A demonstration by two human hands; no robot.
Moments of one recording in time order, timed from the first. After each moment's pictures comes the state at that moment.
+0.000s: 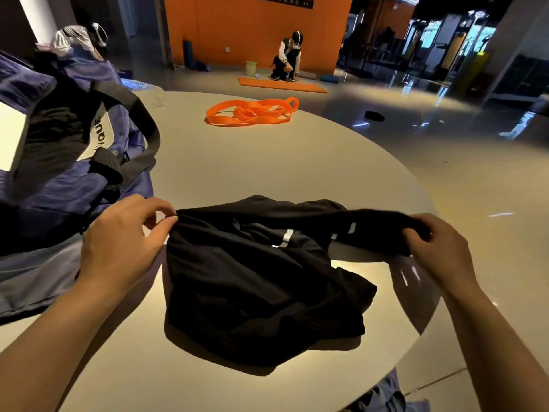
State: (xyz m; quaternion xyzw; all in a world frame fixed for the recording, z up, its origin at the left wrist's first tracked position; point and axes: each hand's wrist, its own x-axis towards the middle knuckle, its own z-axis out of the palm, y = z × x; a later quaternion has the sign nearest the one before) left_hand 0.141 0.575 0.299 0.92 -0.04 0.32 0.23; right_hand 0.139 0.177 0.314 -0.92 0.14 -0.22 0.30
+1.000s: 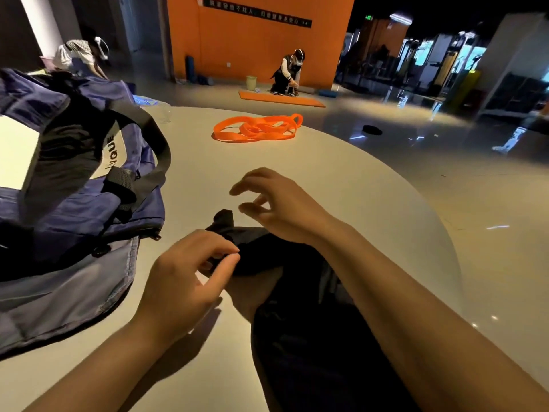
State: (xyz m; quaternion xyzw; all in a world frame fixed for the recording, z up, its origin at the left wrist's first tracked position) left_hand 0.129 0.542 0.292 0.83 -0.23 0.29 0.41; right_hand 0.201 0.378 0.376 -0.93 -0.30 -0.05 0.23
